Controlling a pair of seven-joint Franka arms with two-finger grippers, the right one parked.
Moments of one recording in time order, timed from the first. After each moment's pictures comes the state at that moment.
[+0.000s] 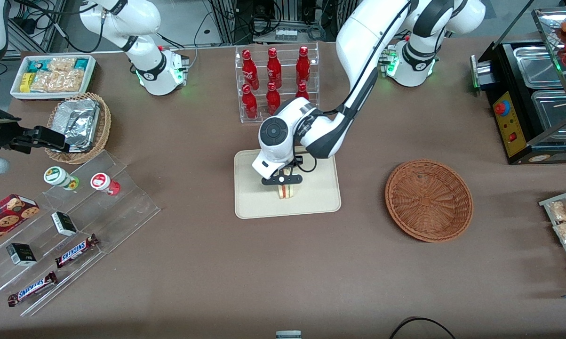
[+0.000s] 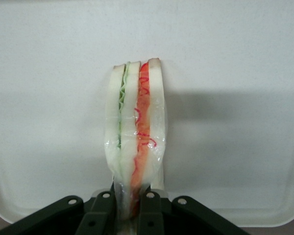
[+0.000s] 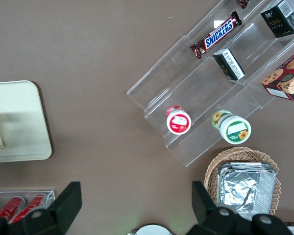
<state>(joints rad) -0.82 0.75 -0.04 -1.43 -0.07 2.06 -0.84</state>
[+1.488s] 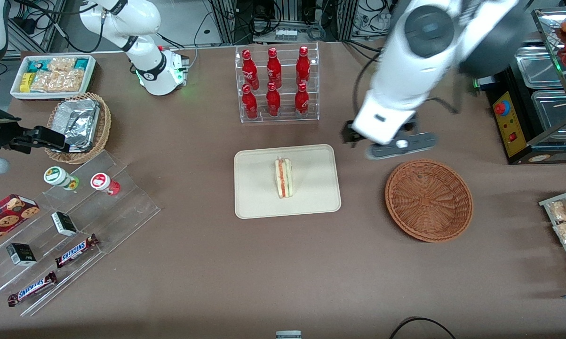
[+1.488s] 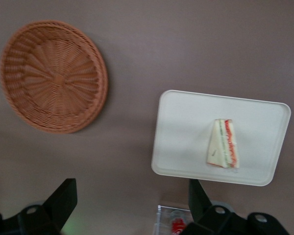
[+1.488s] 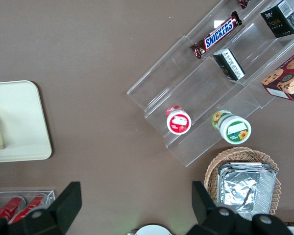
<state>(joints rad) -0.67 0.20 0.24 -1.36 -0.06 1.50 -0.62</state>
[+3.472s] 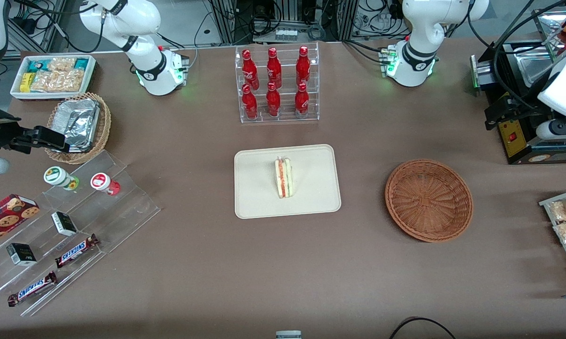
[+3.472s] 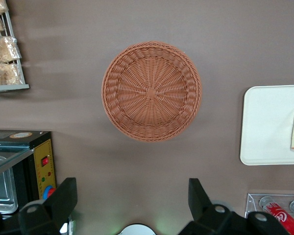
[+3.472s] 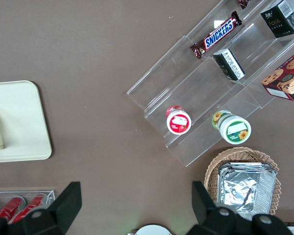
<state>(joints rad) -0.10 -0.01 0.02 -1.51 0.04 1.43 -0.11</state>
